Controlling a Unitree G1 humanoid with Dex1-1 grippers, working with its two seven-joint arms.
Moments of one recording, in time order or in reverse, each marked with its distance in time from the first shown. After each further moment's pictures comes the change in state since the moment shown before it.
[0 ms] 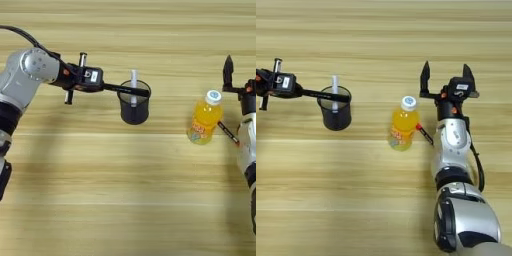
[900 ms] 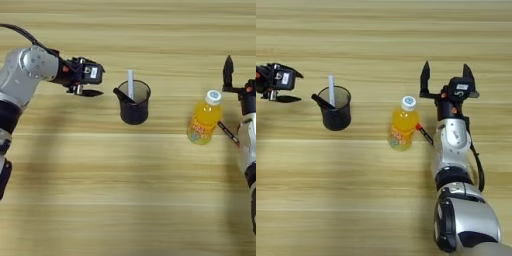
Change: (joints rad) left arm -0.005 -0.006 0.040 -0.026 -0.041 0.023 0.010; right arm 0.000 0.000 -0.001 0.001 0.000 0.000 0.000
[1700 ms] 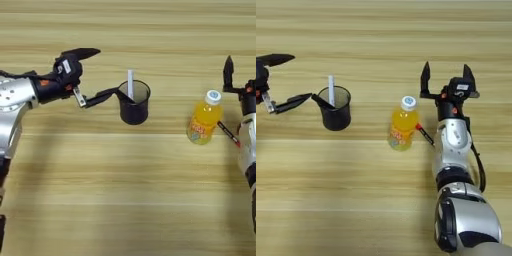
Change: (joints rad) left arm 0.463 -0.126 0.335 -0.518 -0.490 0.249 0.225; right arm 0.000 -0.008 -0.002 0.006 0.002 0.000 0.010
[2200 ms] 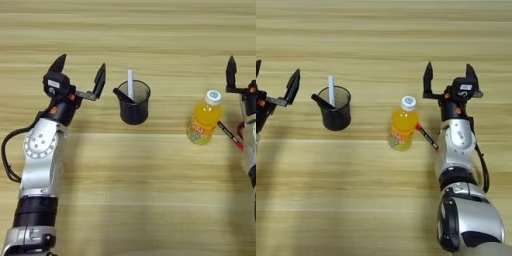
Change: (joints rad) left arm 0.204 -0.401 0.123 0.064 0.080 -0.311 0.592; right arm 0.007 -0.015 -0.015 -0.001 0.019 0.000 0.033
